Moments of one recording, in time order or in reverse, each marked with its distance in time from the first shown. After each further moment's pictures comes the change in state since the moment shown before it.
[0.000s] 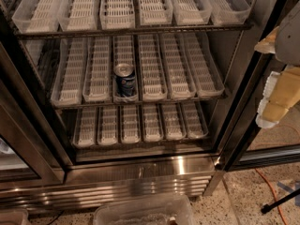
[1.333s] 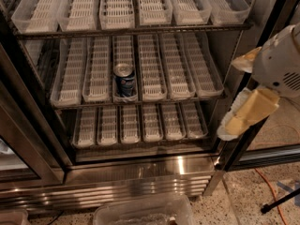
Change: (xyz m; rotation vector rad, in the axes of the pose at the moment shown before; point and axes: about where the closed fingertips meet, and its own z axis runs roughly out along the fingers) arm -0.046 0.029 0.027 -0.025 -0.272 0.110
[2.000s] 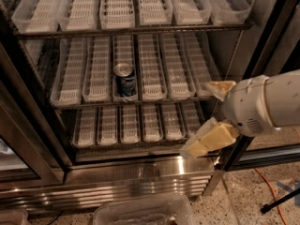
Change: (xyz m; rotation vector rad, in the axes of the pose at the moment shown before) arm -0.021 0.036 0.061 0.016 -0.315 0.075
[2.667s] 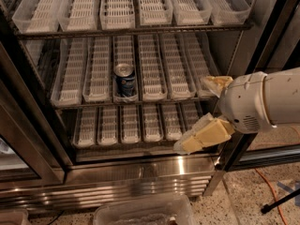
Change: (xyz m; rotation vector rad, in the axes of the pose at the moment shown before) arm -0.021 0.001 0.002 0.010 -0.082 -0.007
